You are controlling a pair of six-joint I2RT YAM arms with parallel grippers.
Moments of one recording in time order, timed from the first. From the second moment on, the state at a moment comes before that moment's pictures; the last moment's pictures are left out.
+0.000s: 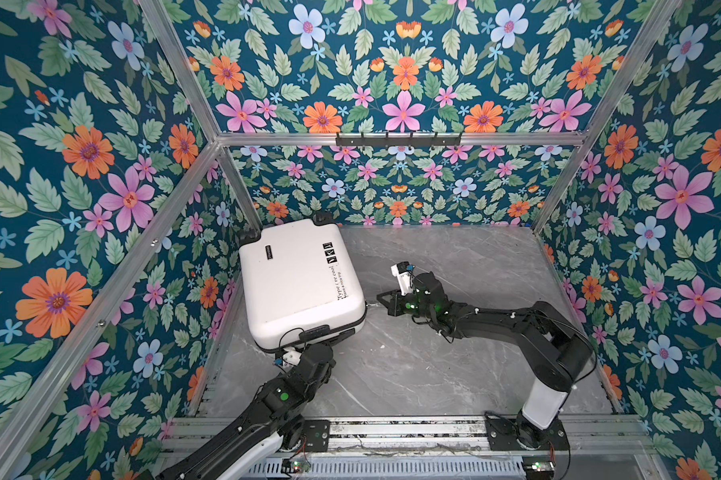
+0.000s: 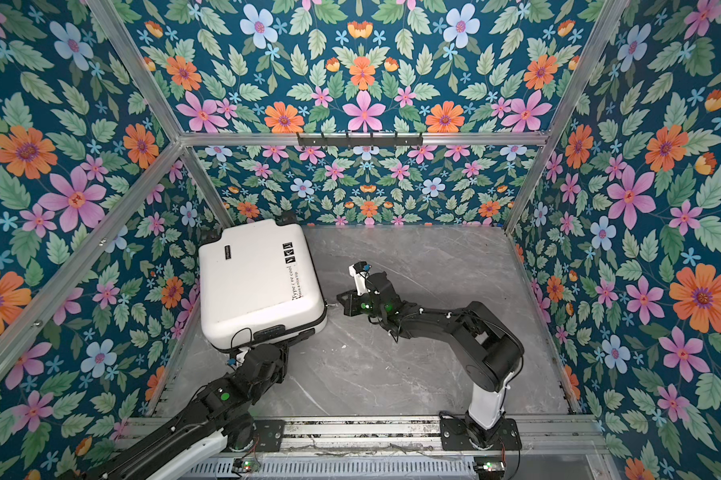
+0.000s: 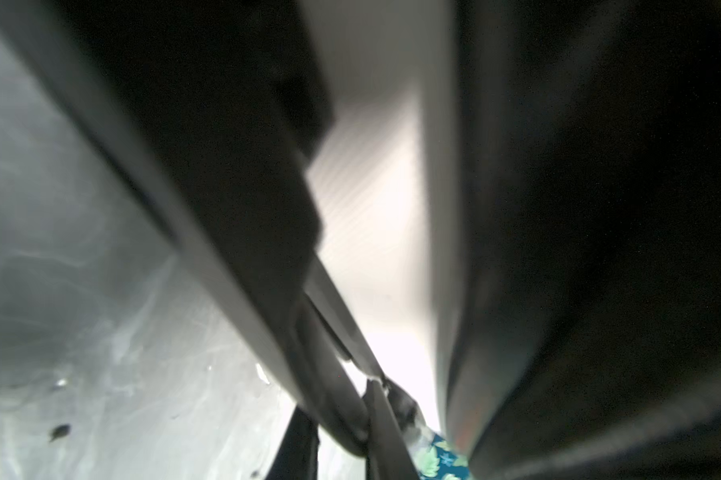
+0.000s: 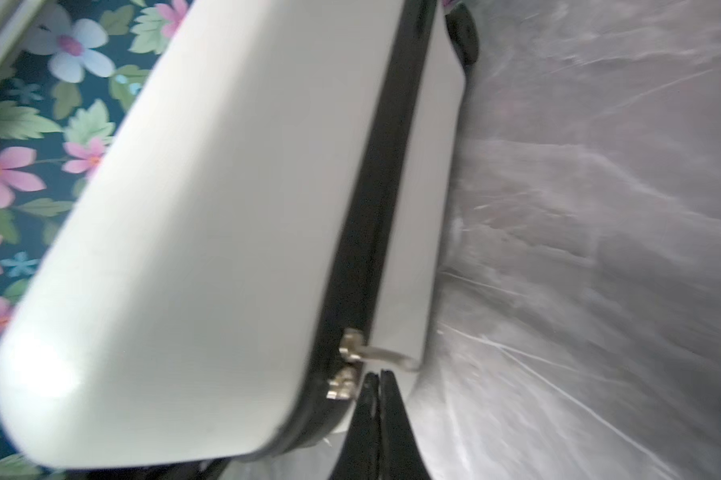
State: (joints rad) left arm -0.75 0.56 0.19 -0.35 -0.44 -1.88; right arm 0.72 1.74 0.90 0.45 -0.24 0.60
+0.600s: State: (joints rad) left arm -0.81 1.02 0.43 -0.08 -0.13 -1.51; right arm 0.60 1.04 0.52 0.11 0.01 0.54
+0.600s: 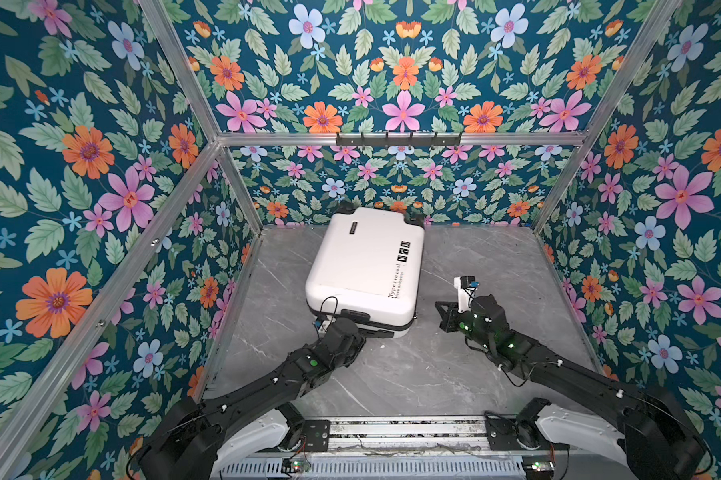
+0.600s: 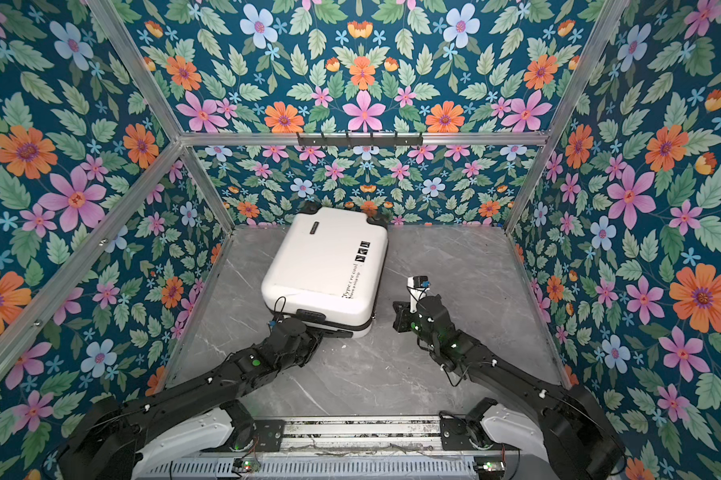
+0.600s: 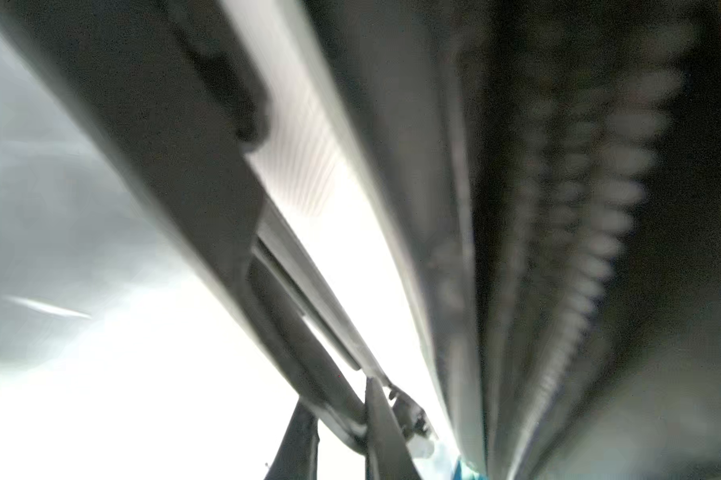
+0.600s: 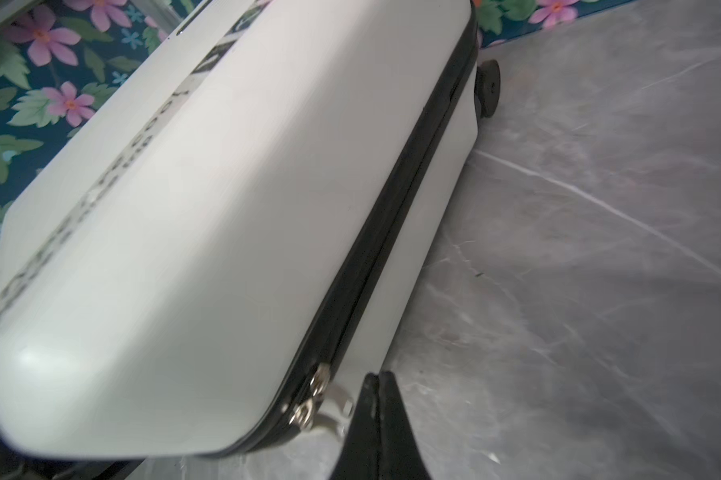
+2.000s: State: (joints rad) left arm -0.06 1.31 0.42 0.47 -0.68 -0.24; right arm 0.08 1.13 0.33 0.28 0.43 0.22
